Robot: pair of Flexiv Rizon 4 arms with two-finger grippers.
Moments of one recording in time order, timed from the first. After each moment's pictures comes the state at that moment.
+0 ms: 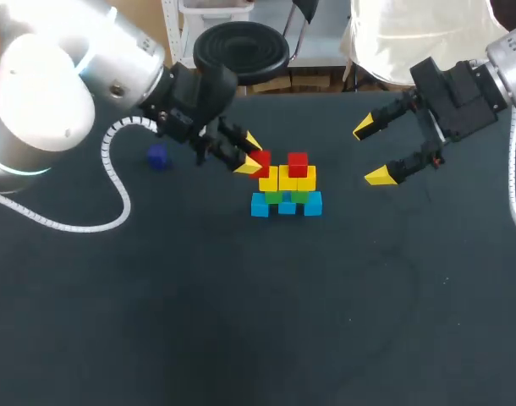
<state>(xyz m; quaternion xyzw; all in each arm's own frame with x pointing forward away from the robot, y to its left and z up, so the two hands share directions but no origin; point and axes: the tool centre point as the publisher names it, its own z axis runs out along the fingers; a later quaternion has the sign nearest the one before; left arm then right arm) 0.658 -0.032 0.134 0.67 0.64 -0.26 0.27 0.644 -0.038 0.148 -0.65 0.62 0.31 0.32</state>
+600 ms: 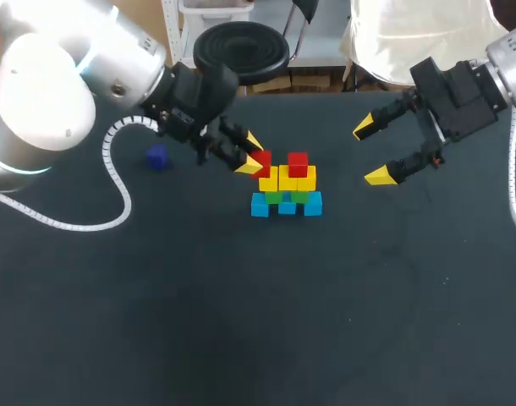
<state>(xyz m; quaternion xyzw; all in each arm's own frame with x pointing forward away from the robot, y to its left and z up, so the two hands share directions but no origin) 0.658 -0.035 0.135 0.67 0.63 -0.27 0.27 0.644 -0.038 0.148 -0.65 0.62 0.31 0.32</state>
